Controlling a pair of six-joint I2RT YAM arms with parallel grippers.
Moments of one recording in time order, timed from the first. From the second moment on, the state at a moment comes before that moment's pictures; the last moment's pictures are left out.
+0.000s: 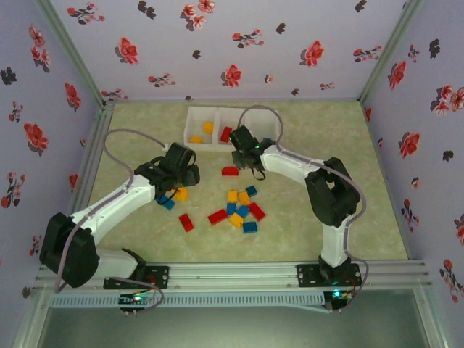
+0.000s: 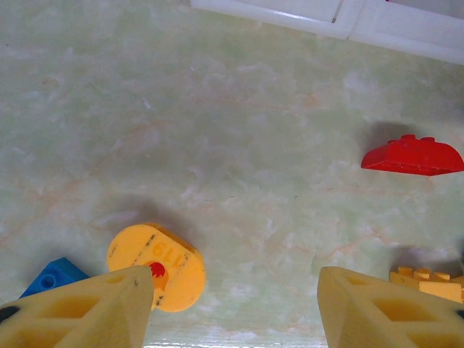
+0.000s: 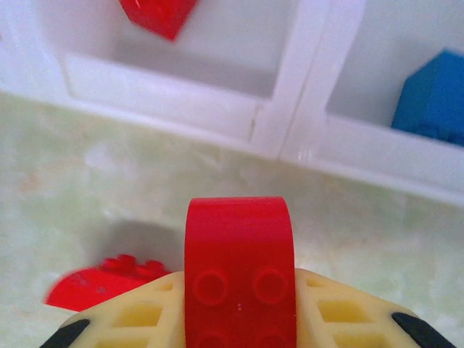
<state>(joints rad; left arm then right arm) -0.62 1.33 0.96 -0.62 -0.25 -0.61 0.69 1.93 1.44 -0.52 0.23 0.41</state>
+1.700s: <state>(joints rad) -0.70 1.34 0.93 -0.64 -0.23 -0.62 0.59 2.25 2.00 -0.80 0.21 0.43</state>
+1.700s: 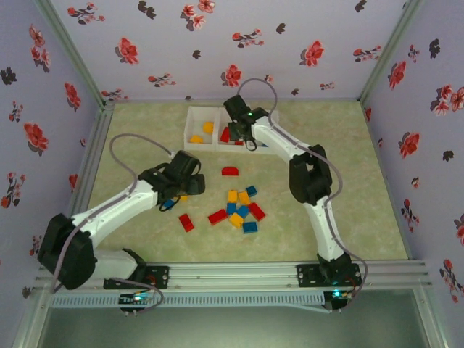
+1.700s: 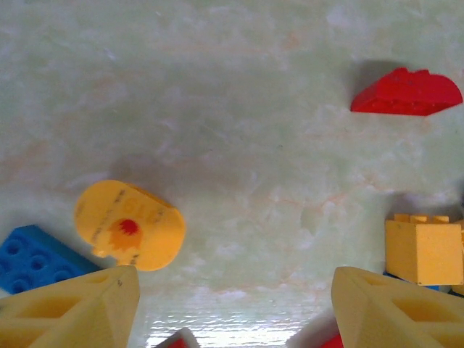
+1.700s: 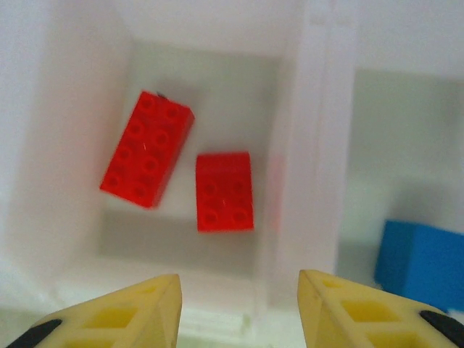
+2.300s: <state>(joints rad) -0.76 1.74 1.24 -0.61 -0.15 -0.59 0.59 1.75 1.30 -0.60 0.13 0.43</state>
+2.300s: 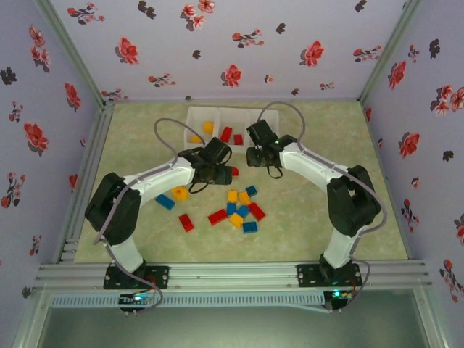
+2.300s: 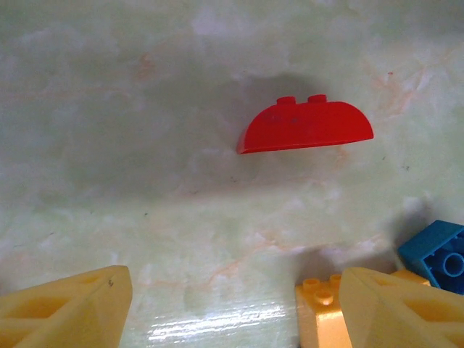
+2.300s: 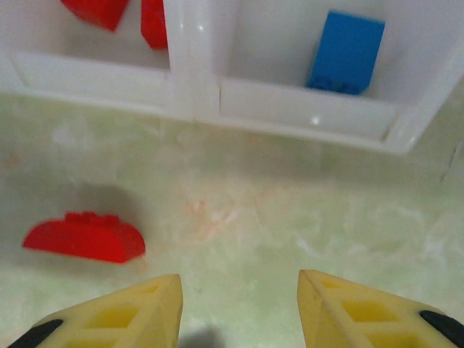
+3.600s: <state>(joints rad) -0.76 2.11 1.52 -0.58 -0.15 -0.62 0.59 1.60 1.05 -0.54 0.13 0.46</state>
